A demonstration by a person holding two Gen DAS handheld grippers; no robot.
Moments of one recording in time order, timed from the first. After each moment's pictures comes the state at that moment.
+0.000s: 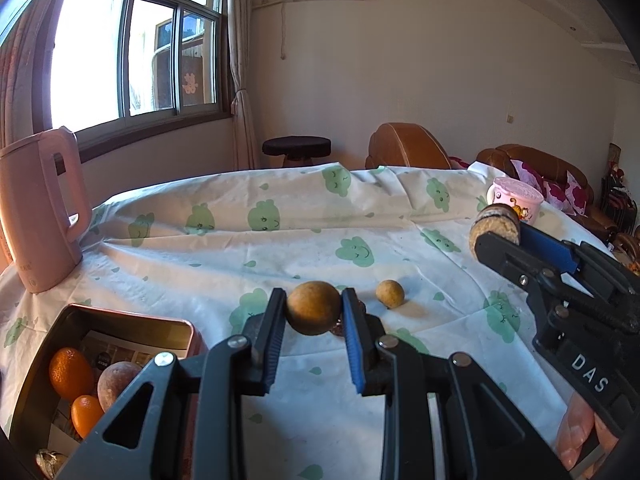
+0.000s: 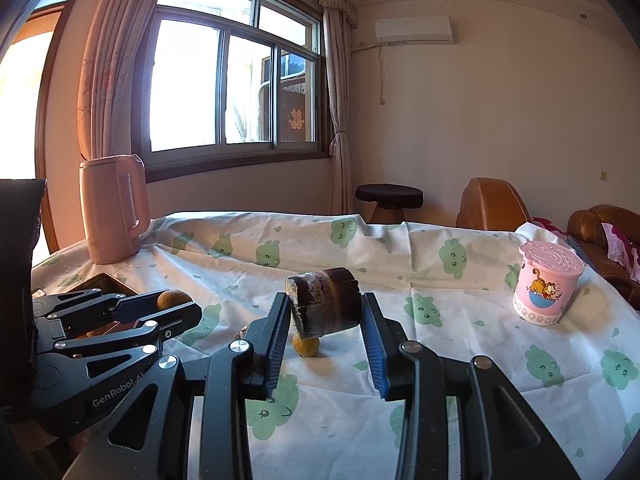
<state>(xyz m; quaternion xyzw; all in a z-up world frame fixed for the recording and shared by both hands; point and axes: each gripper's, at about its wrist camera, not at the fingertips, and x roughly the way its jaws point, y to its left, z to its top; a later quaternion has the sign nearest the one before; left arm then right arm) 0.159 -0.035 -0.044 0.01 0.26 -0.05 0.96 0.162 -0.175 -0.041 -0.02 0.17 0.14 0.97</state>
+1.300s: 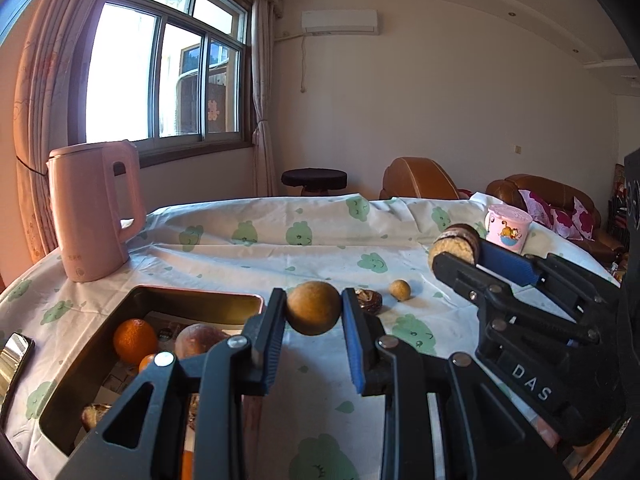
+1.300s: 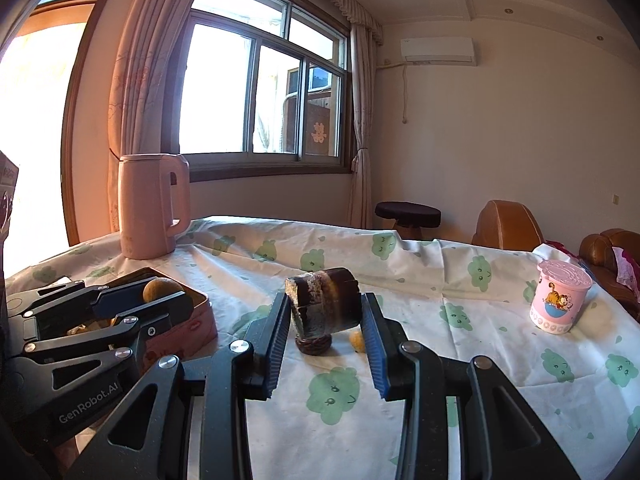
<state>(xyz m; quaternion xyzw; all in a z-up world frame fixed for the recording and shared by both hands) 0.082 0.000 -0.030 -0.01 0.20 -0.02 0.98 0.115 -0.131 -0.037 -0.04 0.14 0.18 0.97</state>
